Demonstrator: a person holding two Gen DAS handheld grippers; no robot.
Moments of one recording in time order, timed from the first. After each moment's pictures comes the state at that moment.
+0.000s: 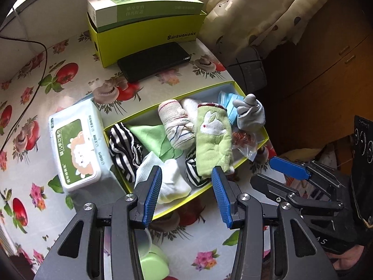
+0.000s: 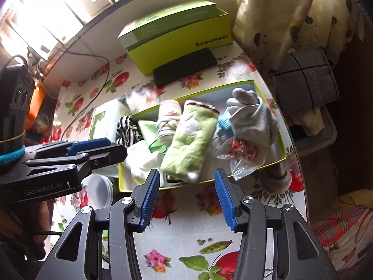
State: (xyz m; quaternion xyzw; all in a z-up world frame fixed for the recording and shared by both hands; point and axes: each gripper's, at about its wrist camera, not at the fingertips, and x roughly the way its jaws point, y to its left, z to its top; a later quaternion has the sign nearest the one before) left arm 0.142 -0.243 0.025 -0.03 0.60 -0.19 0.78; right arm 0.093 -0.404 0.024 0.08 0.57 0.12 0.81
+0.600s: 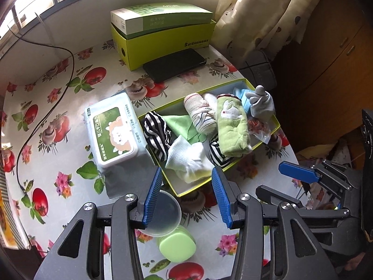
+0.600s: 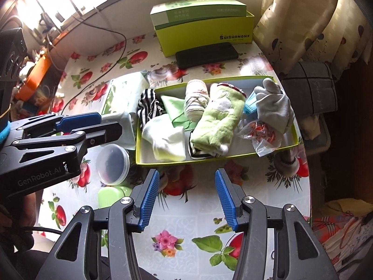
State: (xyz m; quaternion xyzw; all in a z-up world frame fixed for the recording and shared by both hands) left arm 0.100 -0.208 0.041 0.00 0.57 -0.16 0.81; right arm 0.054 -0.353 0.033 0.02 0.57 0.13 0.81
